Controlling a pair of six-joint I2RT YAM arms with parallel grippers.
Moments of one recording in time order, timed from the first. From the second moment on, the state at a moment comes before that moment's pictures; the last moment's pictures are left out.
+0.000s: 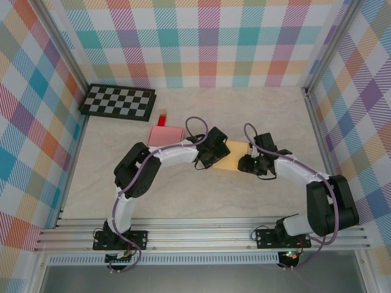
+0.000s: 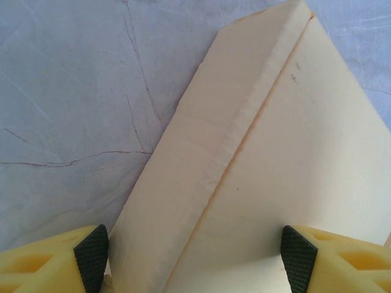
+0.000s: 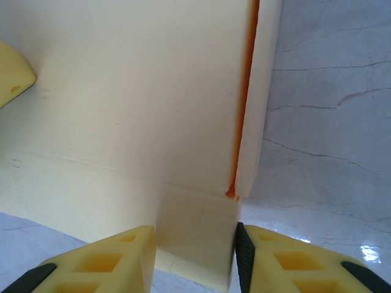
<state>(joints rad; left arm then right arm) -0.83 2.09 1.48 -0.40 -0.02 -1.31 0.30 1.39 0.72 -0.45 -0.23 0.44</state>
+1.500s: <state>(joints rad) -0.83 2.09 1.48 -0.40 -0.02 -1.31 0.30 1.39 0.69 -0.41 -0.20 0.45</state>
